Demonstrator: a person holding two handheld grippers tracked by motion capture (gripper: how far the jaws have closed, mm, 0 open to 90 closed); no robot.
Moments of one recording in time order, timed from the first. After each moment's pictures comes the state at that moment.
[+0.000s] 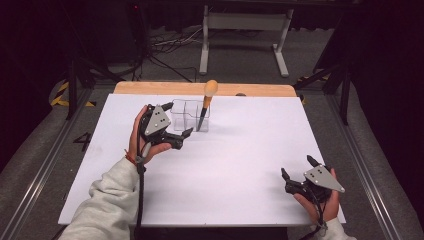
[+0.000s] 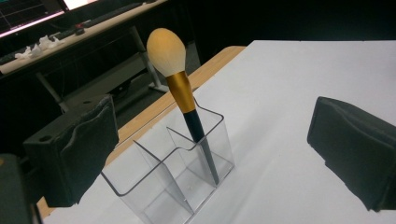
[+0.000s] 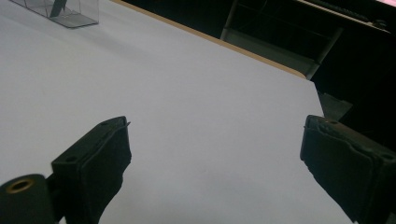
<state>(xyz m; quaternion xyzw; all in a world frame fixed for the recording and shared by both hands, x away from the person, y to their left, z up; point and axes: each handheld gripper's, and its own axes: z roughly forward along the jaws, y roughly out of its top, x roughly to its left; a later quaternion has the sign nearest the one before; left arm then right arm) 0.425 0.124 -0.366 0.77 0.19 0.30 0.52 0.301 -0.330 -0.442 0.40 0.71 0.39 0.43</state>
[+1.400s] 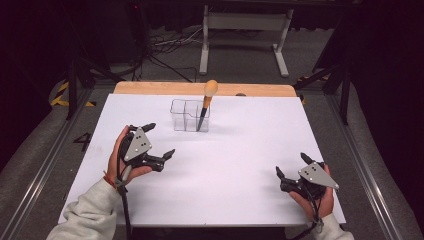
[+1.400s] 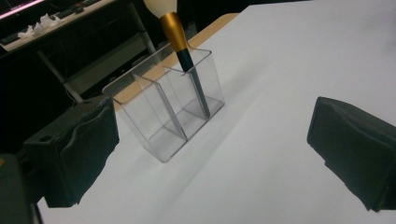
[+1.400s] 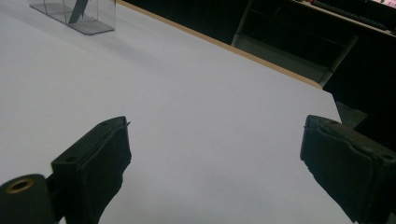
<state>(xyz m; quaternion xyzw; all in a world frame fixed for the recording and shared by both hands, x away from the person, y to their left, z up) 0.379 0.171 -0.399 0.79 0.20 0.30 0.49 0.309 -0.319 -0.442 0.38 0.72 0.40 0.42</state>
